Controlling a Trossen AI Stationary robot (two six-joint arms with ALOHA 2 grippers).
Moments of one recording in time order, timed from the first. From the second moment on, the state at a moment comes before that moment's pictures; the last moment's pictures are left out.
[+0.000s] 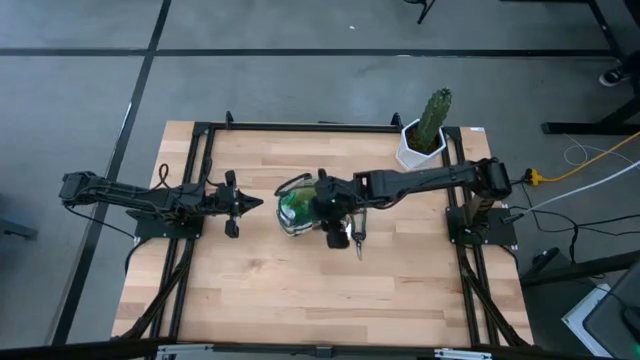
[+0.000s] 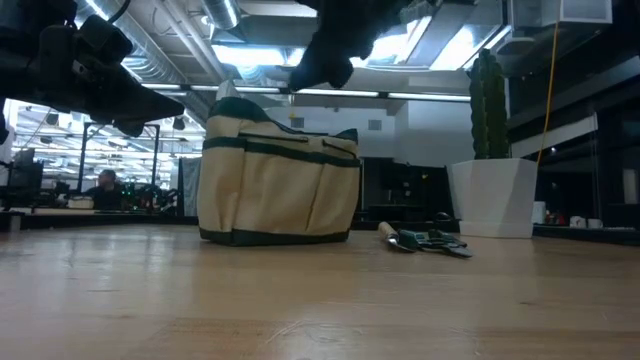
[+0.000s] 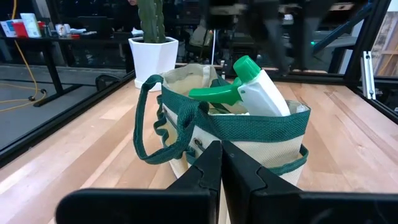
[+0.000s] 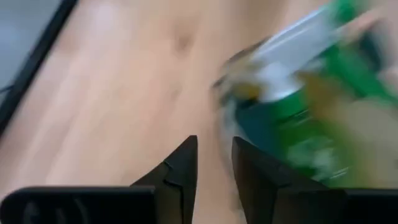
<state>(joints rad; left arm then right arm) -0.06 0.40 0.01 0.28 -0.24 -0.06 0.08 1.83 1.51 -0.54 -0.15 -0.08</state>
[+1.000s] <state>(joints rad) -0.06 0.40 0.01 0.28 -0.24 -0.06 0.48 1.60 1.57 -1.12 0.12 0.34</state>
